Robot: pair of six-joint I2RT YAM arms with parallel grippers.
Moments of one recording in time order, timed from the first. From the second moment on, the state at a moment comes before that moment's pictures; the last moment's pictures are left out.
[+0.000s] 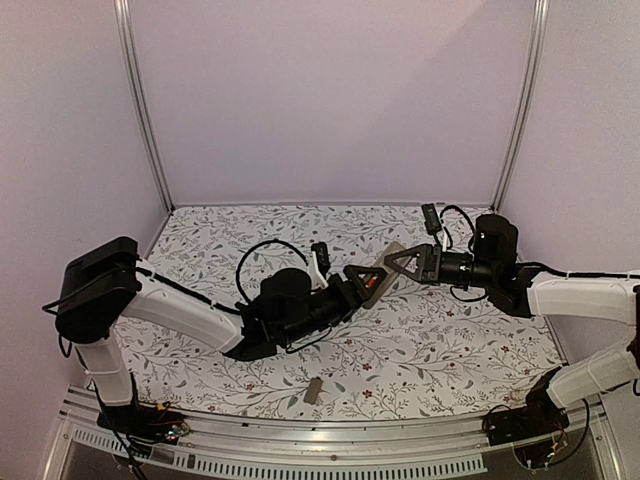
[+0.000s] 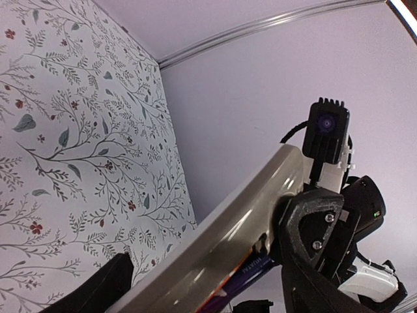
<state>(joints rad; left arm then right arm) -1.17 1.85 0.91 0.87 -0.26 -1.21 0.60 1.29 0.63 0.48 -0.62 0.70</state>
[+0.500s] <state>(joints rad) -1.16 1.86 0.91 0.88 -0.26 -1.22 0.60 1.28 0.63 0.47 -0.61 0.69</state>
